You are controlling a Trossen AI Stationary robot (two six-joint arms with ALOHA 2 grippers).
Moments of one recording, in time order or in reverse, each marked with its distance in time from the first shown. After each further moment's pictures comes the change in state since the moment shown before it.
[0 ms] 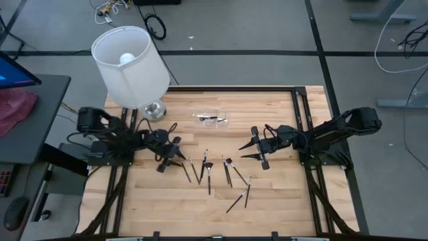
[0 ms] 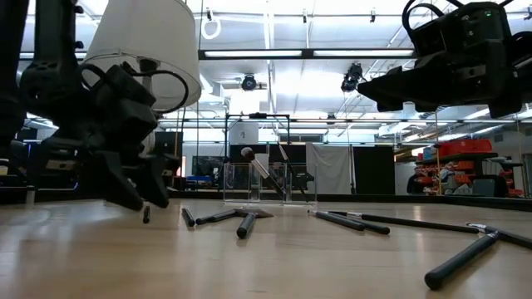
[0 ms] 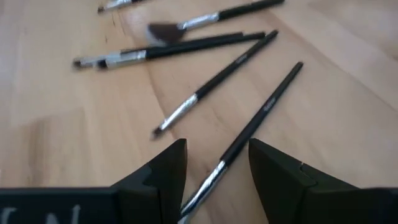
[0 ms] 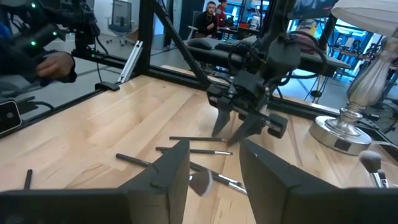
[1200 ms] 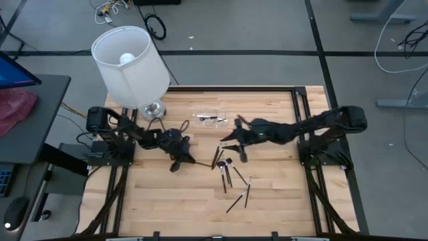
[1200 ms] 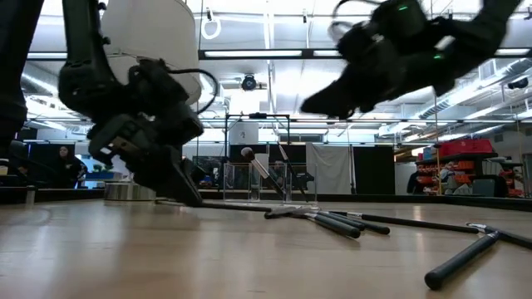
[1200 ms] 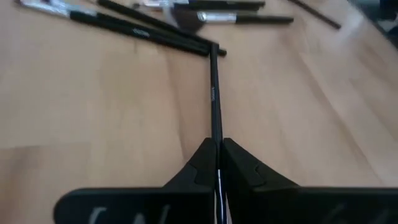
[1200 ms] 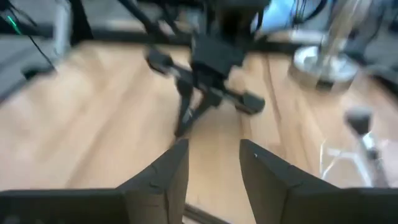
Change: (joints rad) left arm -0.032 0.091 0.236 -0.169 -0.012 -0.328; right arm -0.064 0.197 0.418 -0.495 0.105 0.123
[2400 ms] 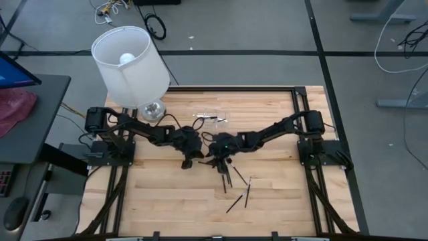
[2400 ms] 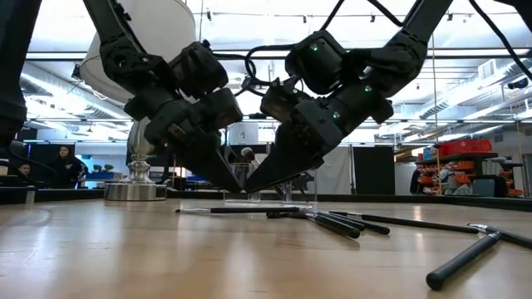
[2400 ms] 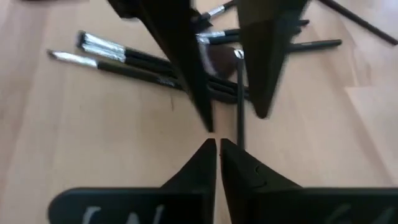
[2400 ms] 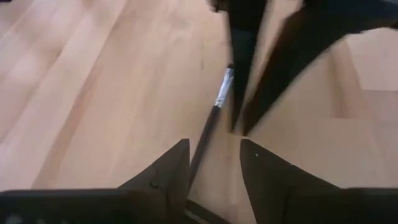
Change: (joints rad) left arm -0.016 -0.015 0.268 -0.377 -0.116 0.038; right arm 0.082 0.462 0.393 -0.240 -0.024 0.101
